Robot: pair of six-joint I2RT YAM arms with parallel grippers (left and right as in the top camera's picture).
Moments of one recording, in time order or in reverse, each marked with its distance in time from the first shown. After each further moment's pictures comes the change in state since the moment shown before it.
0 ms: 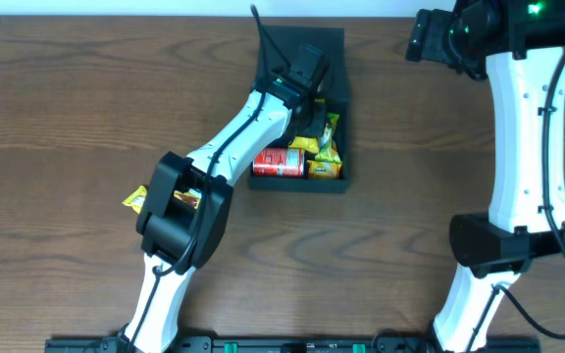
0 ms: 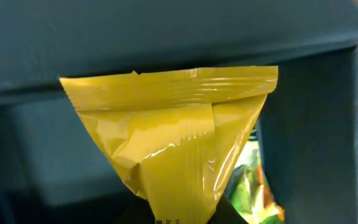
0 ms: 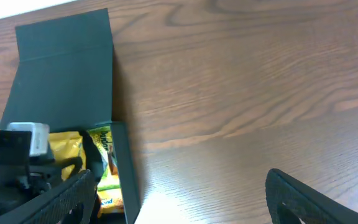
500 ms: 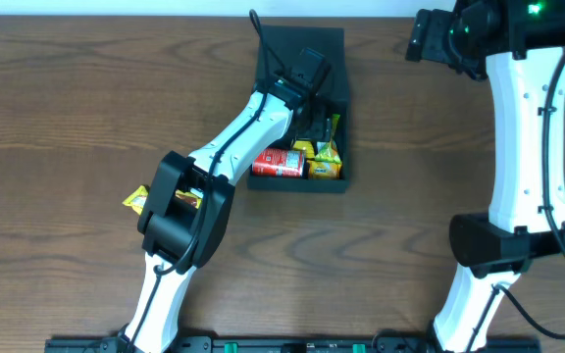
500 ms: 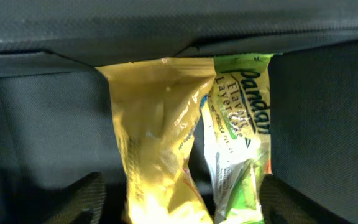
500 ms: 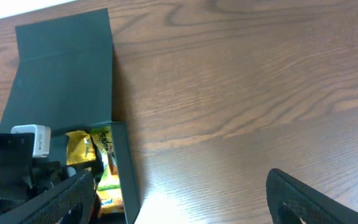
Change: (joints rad) left arm -0.002 0.004 0.000 -0.018 0.000 -0.064; right arm 0.000 0.000 0.000 0.000 0.000 0.000
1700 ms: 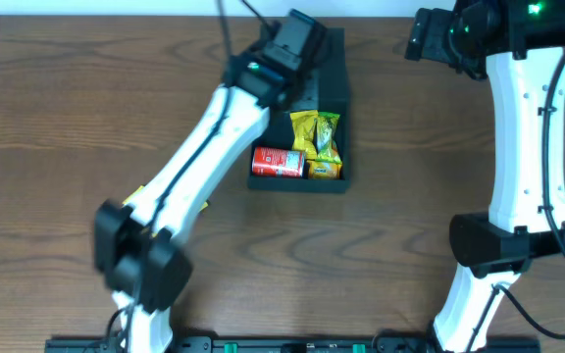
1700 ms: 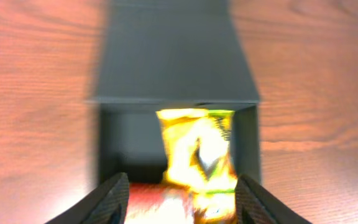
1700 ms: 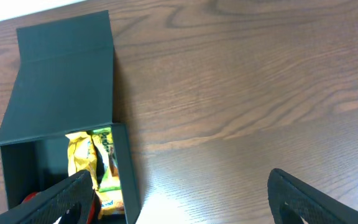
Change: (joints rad) left arm 0.005 -0.311 0.105 -0.205 -0.229 -0.067; right arm 0.000 0.000 0.000 0.006 0.000 0.000
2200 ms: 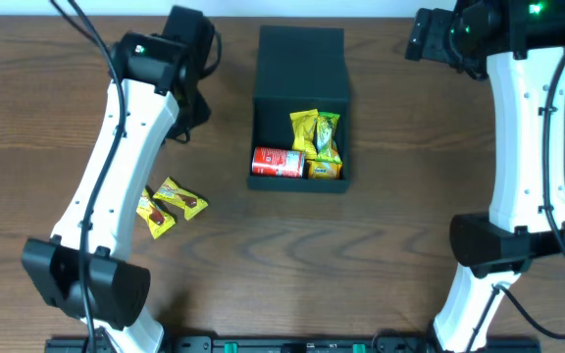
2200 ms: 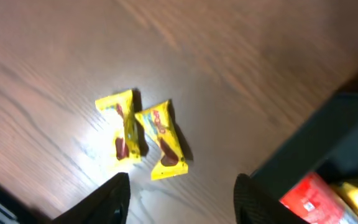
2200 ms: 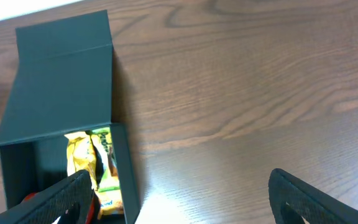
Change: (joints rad) left arm 0.287 -0.117 -0.105 -0.461 -0.149 -0.365; right arm -0.003 0.000 0.000 -0.005 0.000 0.000
